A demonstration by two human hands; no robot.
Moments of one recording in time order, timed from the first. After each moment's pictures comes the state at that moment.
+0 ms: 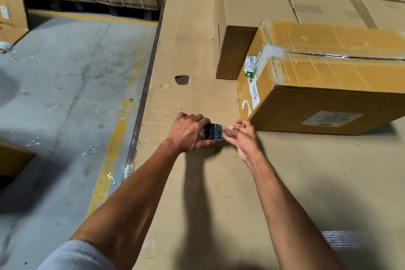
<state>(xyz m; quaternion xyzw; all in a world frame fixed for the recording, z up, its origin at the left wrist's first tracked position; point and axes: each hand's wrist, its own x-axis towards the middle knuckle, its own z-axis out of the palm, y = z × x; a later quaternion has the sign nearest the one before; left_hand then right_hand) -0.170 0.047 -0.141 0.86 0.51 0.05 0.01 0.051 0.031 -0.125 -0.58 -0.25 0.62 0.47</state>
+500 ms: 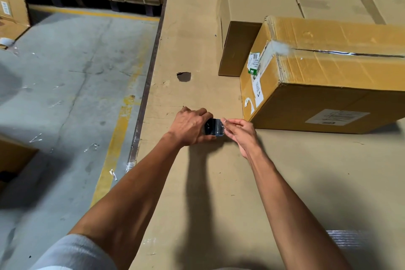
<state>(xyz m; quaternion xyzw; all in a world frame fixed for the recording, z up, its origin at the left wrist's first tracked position) -0.170 0.059 -0.131 0.87 0.50 0.06 0.00 0.042 0.042 -0.134 -0.61 -0.27 0.61 0.42</state>
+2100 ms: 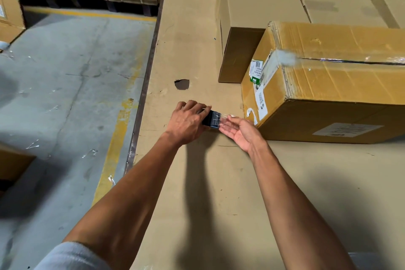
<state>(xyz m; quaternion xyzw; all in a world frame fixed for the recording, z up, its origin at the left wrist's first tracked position) -0.176 0.114 -0.138 0.84 0.54 0.04 0.00 0.046 0.111 -0.132 -0.54 -0.11 0.72 0.41</state>
